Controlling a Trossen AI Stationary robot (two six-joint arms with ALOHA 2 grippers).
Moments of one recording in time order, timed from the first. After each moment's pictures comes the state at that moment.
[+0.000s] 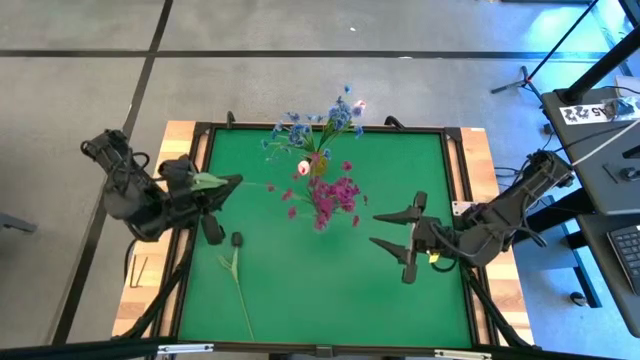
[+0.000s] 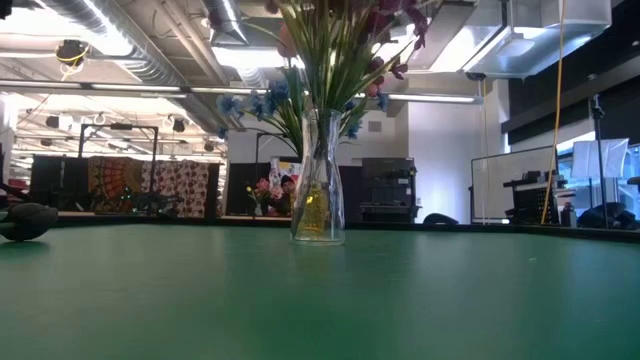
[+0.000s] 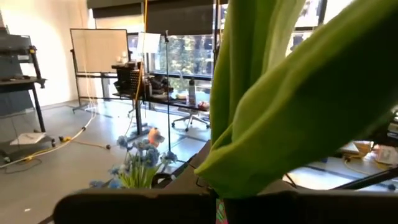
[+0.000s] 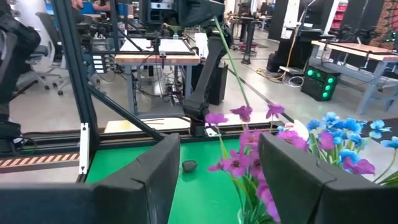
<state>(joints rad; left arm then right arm) -0.77 0.98 1.09 0.09 -1.33 0.15 0.68 1.24 1.21 -0.14 0.87 0.10</state>
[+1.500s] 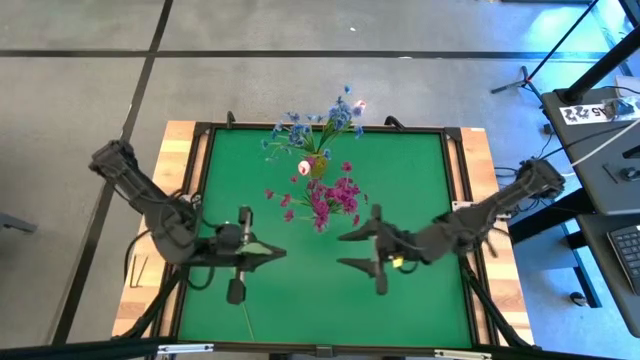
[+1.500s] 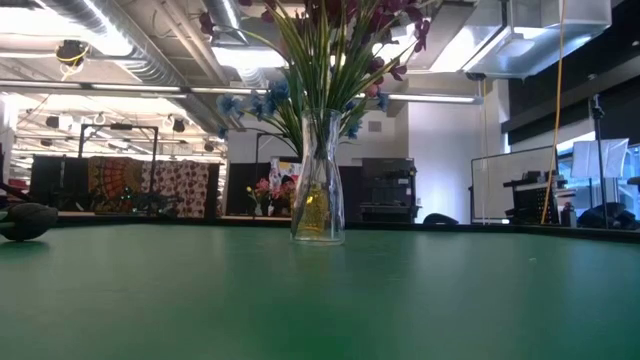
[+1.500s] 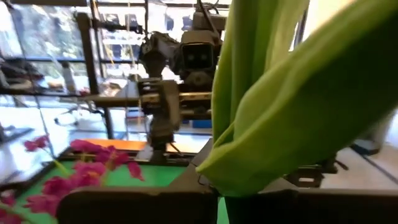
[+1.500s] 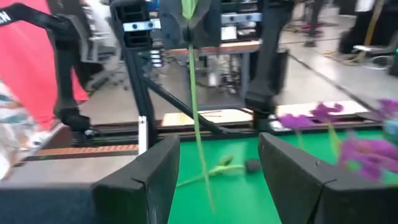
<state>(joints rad) -0.72 1.25 1.09 0.16 -0.79 -0.04 0.54 1.40 1.21 0.03 0.49 0.18</state>
